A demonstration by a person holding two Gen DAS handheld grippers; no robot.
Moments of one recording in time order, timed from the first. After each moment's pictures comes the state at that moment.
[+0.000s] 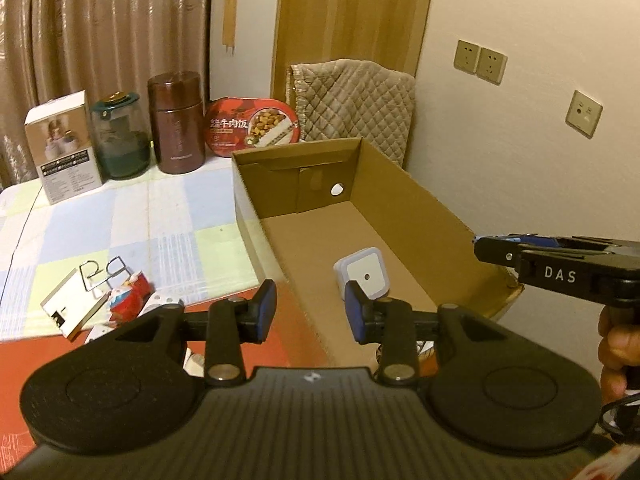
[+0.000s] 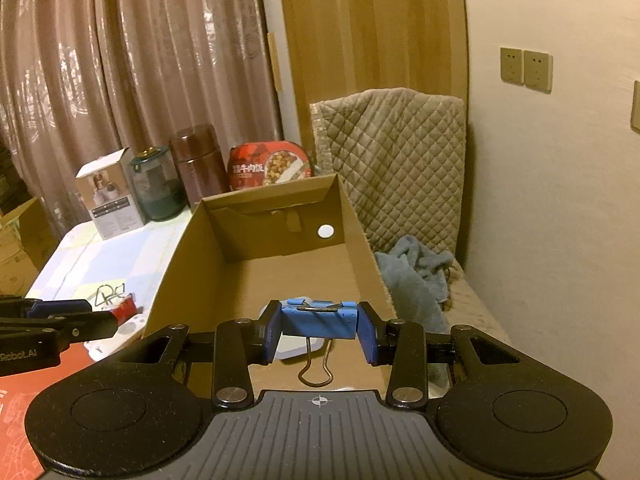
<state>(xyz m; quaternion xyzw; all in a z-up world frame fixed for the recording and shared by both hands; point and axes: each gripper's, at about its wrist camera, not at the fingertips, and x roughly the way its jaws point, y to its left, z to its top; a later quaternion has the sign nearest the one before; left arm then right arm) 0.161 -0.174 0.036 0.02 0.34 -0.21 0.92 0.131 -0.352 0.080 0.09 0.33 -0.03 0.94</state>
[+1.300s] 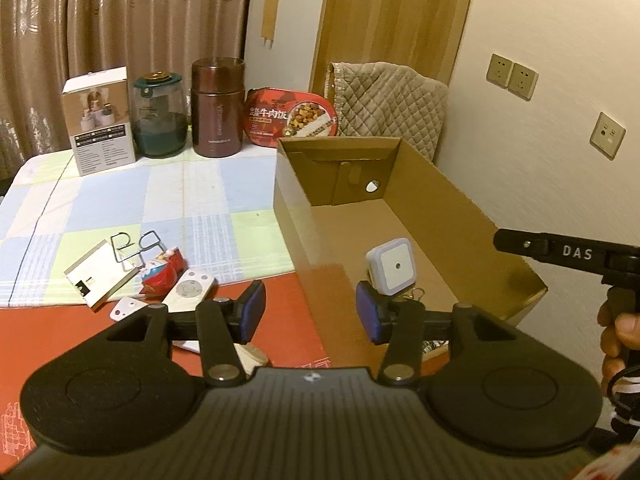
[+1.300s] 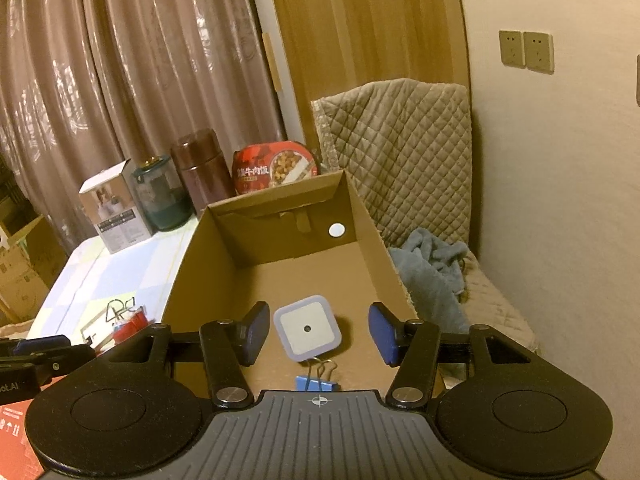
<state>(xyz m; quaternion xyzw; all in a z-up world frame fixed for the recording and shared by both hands) 0.155 -0.136 0.030 -0.01 0.34 -0.17 0.92 0.142 -0.354 0.076 0.13 0.32 -0.03 0.94</state>
